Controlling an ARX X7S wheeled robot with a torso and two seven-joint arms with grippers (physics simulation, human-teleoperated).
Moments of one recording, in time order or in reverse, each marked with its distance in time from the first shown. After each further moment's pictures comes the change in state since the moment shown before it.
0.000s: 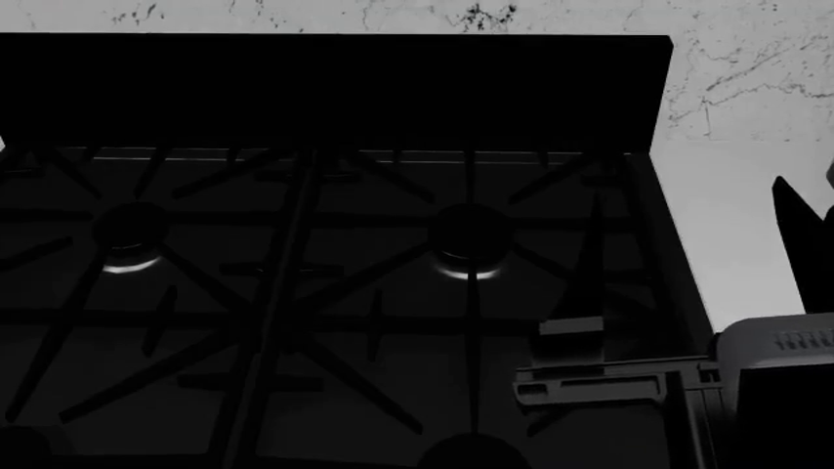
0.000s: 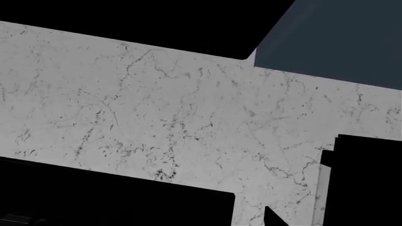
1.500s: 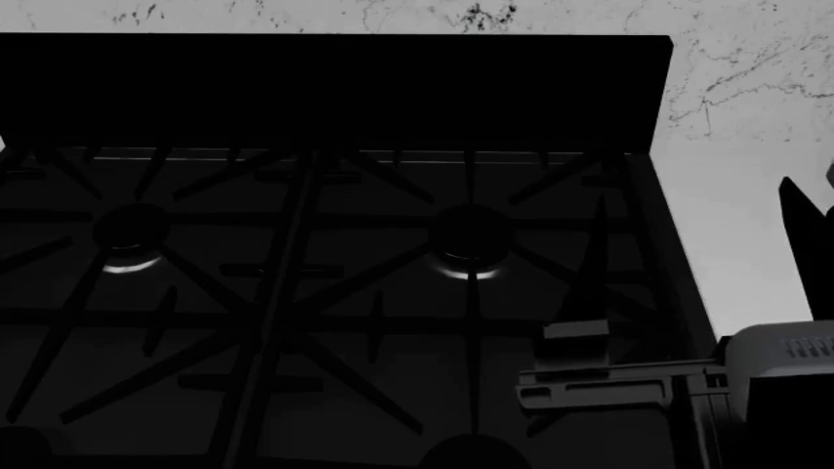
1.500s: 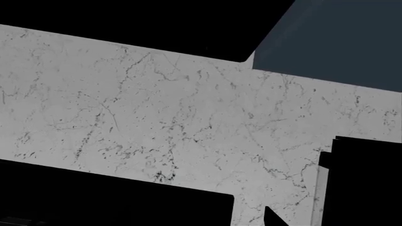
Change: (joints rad) left arm 0.145 -0.006 -0.086 0.315 -0.193 0.680 0.063; right arm -0.011 0.021 0.002 -0.008 0.018 -0.021 0.019
